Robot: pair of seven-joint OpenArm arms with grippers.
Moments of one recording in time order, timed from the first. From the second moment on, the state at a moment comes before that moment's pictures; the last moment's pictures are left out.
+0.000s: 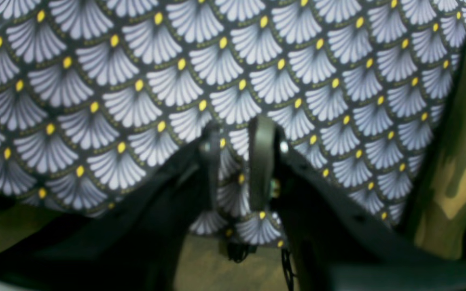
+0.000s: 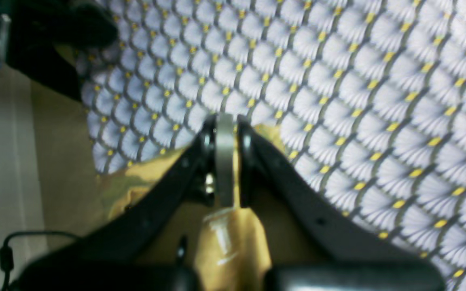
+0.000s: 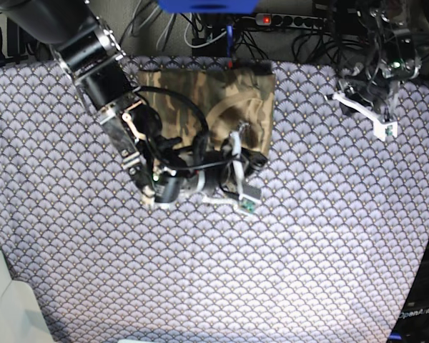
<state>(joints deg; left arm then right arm) 21.1 -8.9 -21.3 105.7 -24.3 -5.1 56.0 20.0 4.0 -29.7 79.5 34.5 39.7 -58.9</state>
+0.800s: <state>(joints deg) 20.6 -8.7 -21.2 105.6 -24.3 -5.1 56.0 20.5 5.2 -26.8 77.1 40.7 39.7 -64.4</state>
